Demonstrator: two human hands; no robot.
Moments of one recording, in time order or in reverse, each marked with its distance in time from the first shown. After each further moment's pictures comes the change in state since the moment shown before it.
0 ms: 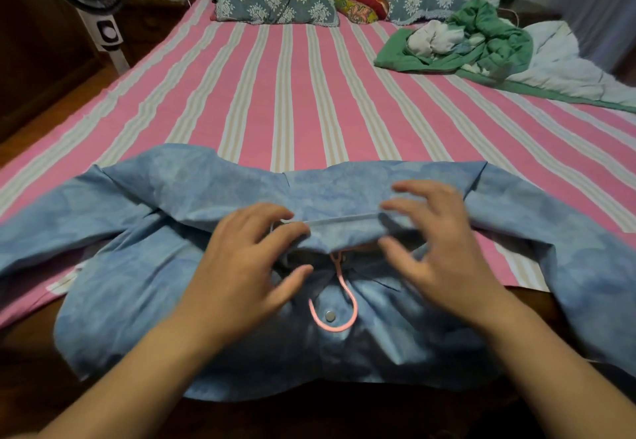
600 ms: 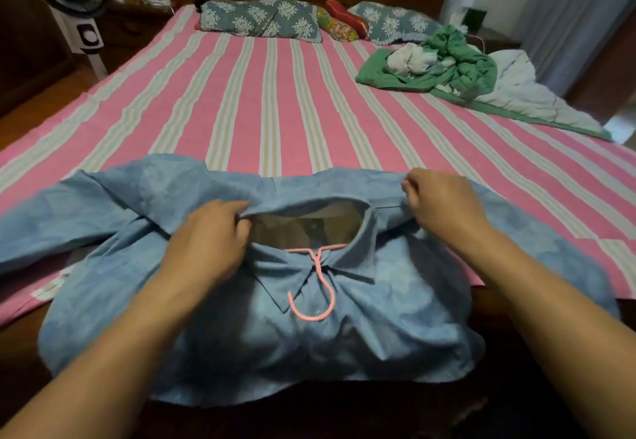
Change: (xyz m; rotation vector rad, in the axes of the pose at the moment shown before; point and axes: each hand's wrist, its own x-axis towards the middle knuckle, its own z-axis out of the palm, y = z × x) left_hand 0.027 -0.039 -0.002 0.040 -0.097 -0.507; right_hand 0.063 0.043 -0.016 -0.548 -0.211 0.333
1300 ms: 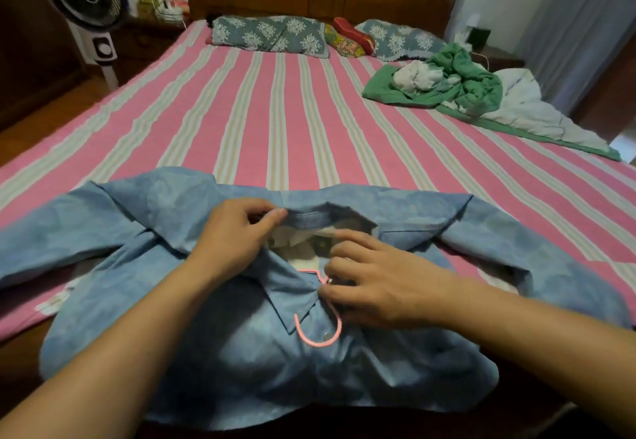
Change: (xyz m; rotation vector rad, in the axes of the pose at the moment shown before) left_hand 0.030 0.002 0.011 -0.560 -0.016 0.044; right_hand -0.046 -0.060 0.010 -0.042 -0.035 -1.212
